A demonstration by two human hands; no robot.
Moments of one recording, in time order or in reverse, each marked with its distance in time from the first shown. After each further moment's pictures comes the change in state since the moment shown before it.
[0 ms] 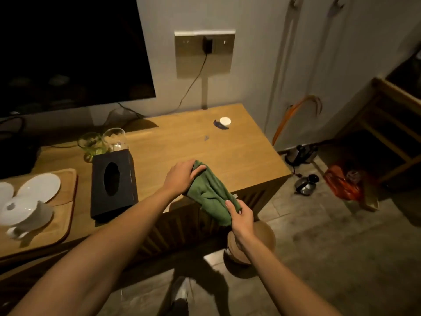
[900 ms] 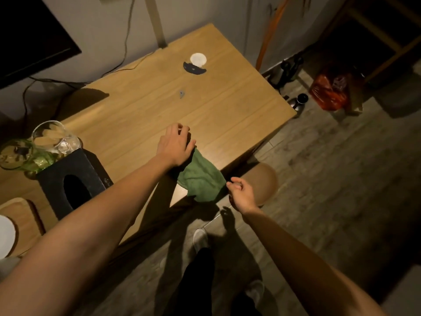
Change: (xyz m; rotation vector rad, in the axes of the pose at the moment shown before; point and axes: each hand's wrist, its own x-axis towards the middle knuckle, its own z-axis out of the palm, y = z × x) left_hand 0.114 -0.067 0.070 0.341 -0.350 0.222; right_hand 0.050 0.060 0.036 0.007 0.239 0.462
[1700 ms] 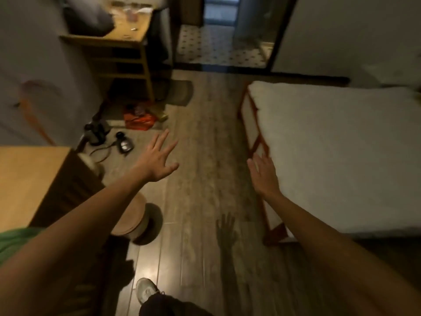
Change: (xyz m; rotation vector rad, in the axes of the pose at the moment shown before) left_hand -0.246 0.506 0.042 0.262 -0.054 1.109; right_hand -0.378 0.260 -0.459 -0.233 1.024 -0.118
